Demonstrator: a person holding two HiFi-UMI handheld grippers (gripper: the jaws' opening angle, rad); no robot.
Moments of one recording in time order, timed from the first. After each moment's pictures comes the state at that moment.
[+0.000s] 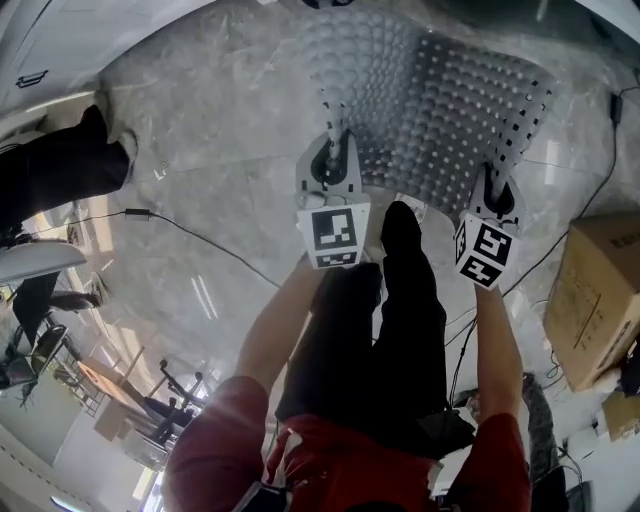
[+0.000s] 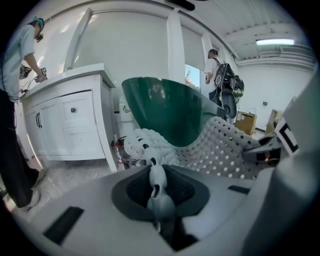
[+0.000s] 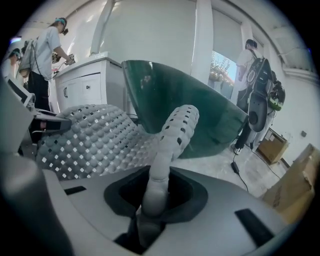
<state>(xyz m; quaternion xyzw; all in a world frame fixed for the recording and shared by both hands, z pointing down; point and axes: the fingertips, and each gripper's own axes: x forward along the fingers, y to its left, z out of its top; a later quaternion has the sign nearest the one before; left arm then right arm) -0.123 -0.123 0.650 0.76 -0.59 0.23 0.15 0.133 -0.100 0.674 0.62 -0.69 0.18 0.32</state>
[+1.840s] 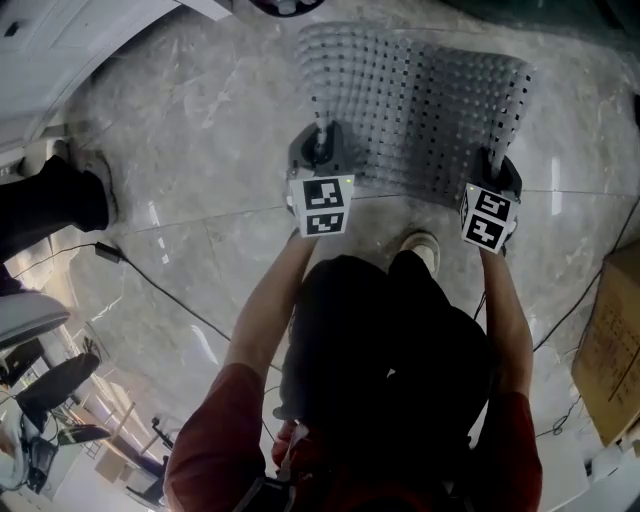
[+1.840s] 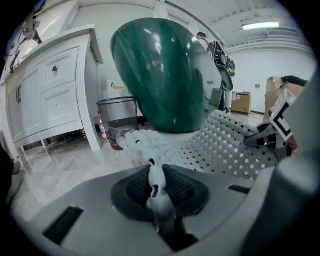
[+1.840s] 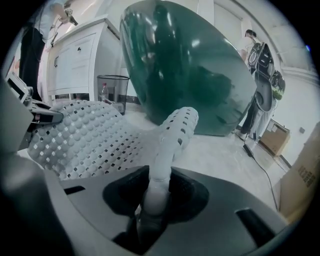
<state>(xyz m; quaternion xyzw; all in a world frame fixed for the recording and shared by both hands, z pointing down) -0.122 -0.193 0.952 0.78 -0.56 0.26 0.11 0.180 -0.163 0.970 0.65 -0.67 0.16 0.34</state>
